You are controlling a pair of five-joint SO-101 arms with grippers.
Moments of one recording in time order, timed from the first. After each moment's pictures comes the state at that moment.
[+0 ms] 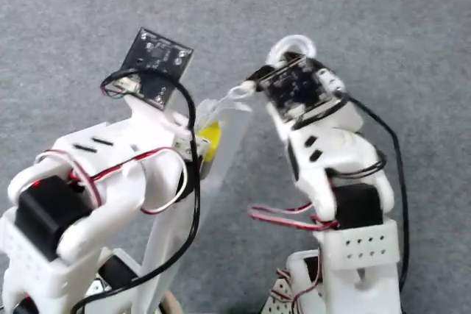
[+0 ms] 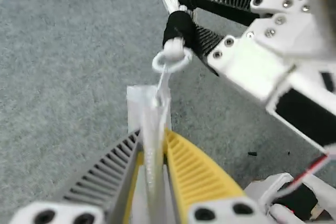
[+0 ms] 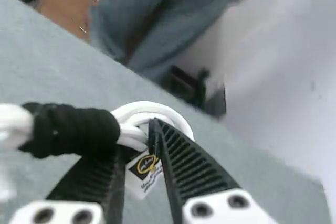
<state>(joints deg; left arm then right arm) 34.1 -43.0 -12.5 95.7 9.8 -2.3 -54.4 42.8 38.6 31.4</state>
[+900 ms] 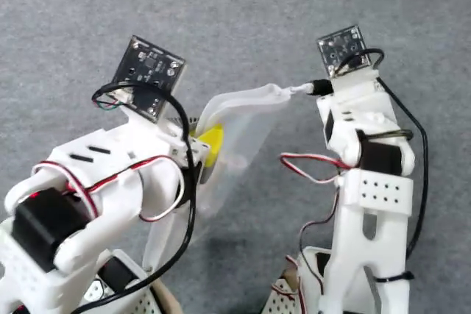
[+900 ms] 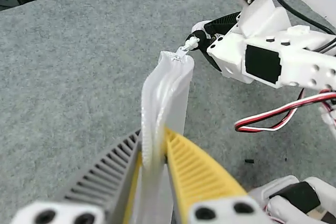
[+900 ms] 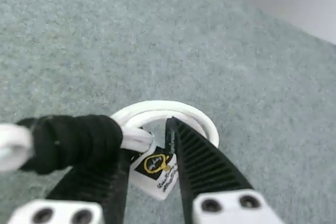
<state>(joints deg) 34.6 -46.8 -4.1 88.0 9.8 11.7 -39.4 40.7 46.3 31.0</state>
